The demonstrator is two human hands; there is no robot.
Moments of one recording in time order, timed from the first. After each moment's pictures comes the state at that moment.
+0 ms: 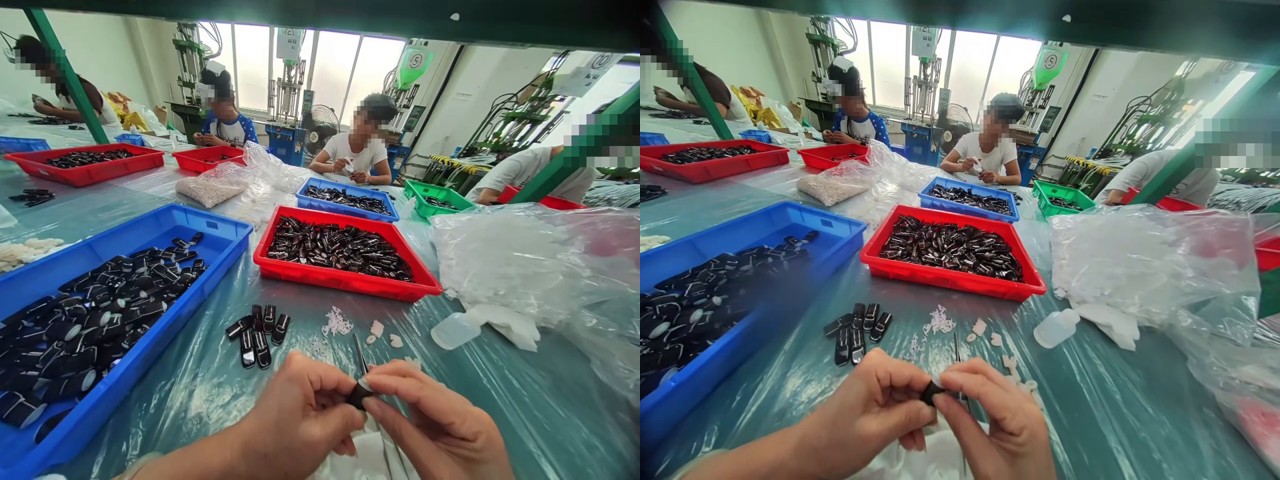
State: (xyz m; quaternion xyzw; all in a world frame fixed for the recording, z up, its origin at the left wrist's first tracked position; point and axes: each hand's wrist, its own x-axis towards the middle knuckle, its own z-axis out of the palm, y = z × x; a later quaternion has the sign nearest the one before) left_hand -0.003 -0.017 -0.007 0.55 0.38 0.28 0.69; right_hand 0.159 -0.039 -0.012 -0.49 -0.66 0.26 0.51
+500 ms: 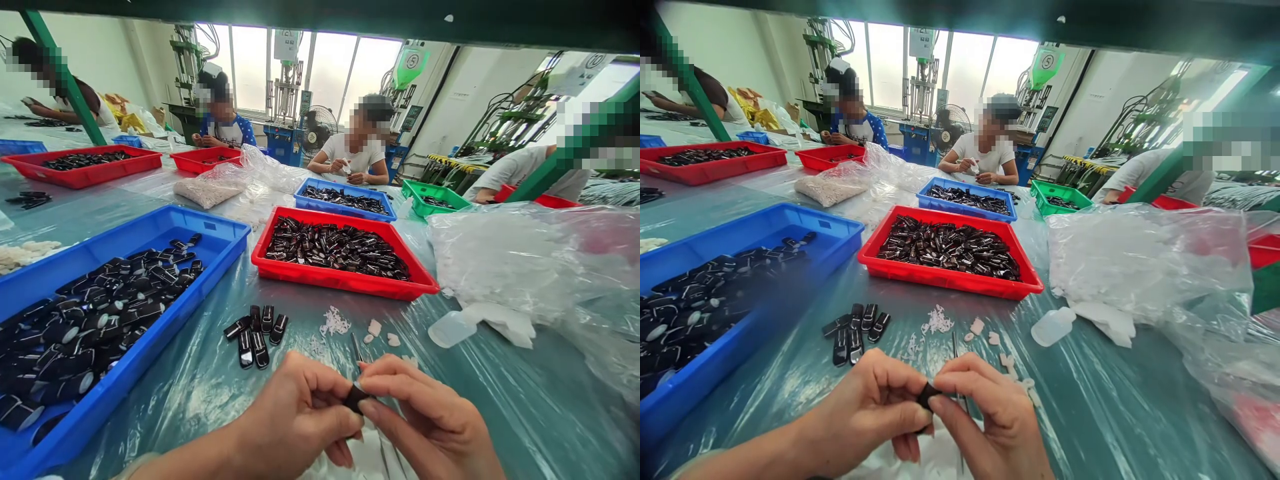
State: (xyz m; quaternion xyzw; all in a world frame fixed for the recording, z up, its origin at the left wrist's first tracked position) left_hand -0.004 -0.015 -0.006 0.52 0.37 0.26 0.72; right_hand 0.160 -0.036 -0.007 -0.46 -0.69 0.30 0.48
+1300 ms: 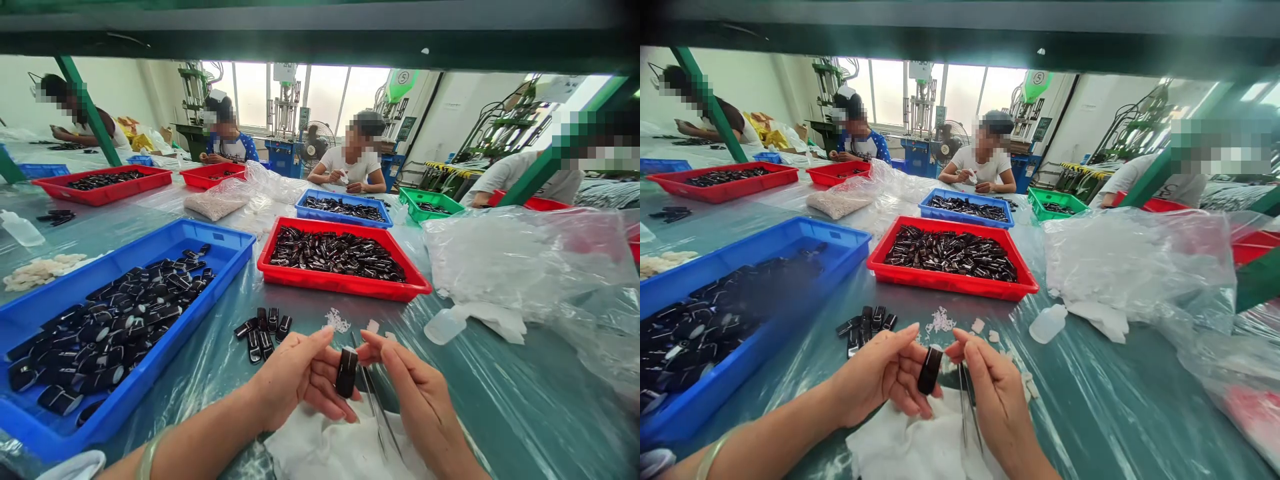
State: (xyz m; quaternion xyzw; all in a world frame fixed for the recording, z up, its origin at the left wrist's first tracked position) left_hand -0.007 -0.002 -0.011 0.37 0.34 0.30 0.81; right_hand 0.167 -0.023 -0.022 -0.54 -0.64 0.25 0.48
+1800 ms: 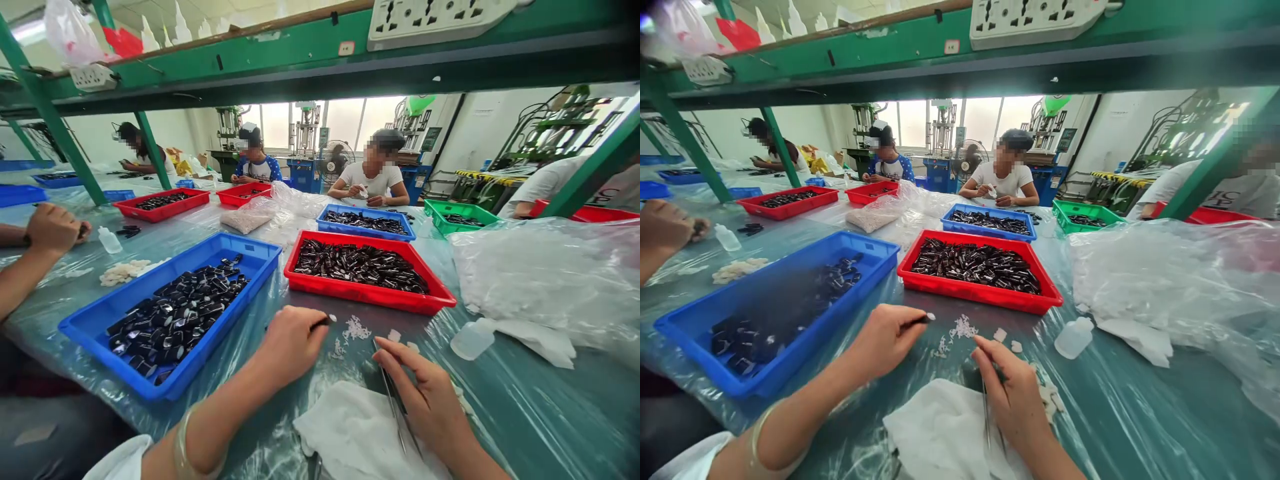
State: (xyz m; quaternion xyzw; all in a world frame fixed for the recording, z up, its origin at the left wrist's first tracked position) left_hand -0.040 -0.001 0.017 0.73 0.56 0.29 0.25; right_hand 0.169 -0.015 -0.032 -0.52 -0.71 0.18 0.44
